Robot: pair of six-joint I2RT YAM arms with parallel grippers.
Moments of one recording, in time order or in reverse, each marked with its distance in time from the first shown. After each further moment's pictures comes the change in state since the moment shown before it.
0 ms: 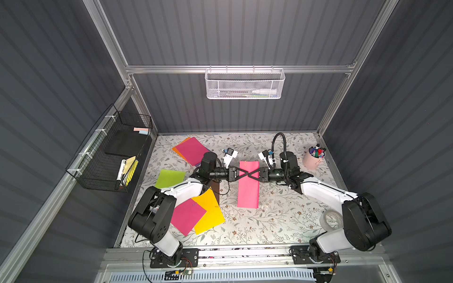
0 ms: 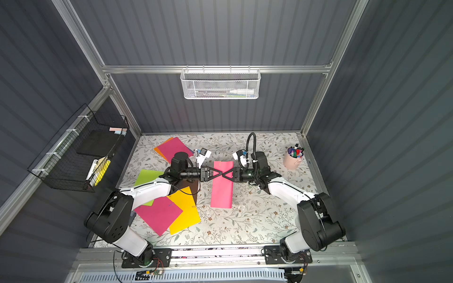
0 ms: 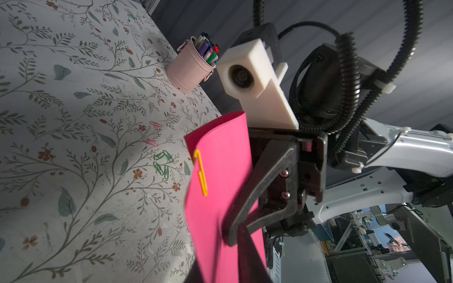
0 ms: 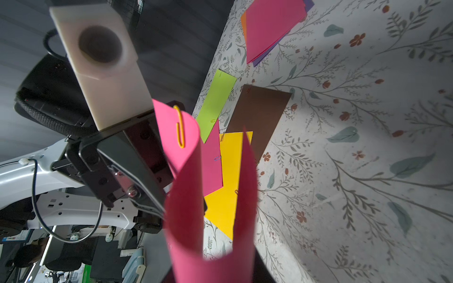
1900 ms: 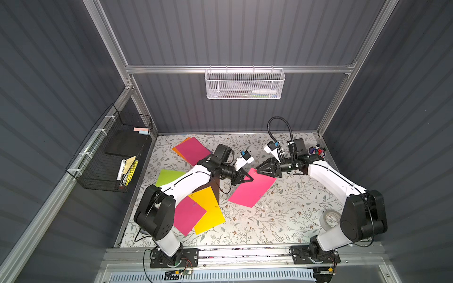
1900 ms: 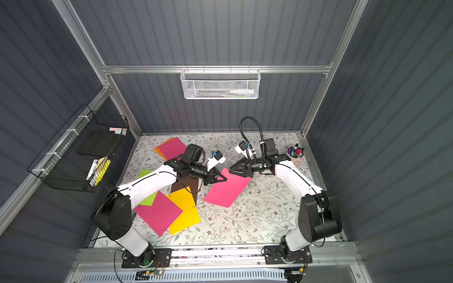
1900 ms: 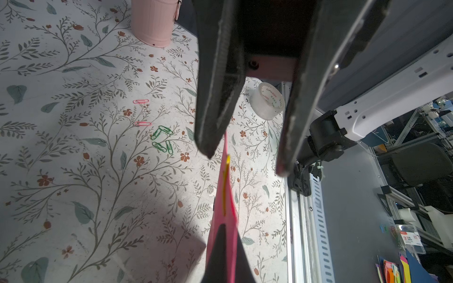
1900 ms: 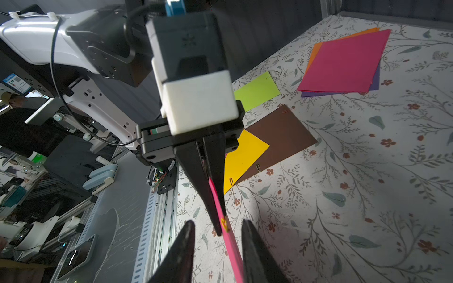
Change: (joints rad) left arm -0.097 0.050 0.373 -0.831 -0.045 0.769; right arm -0.153 0.075 0.335 -0.633 -0.337 -0.927
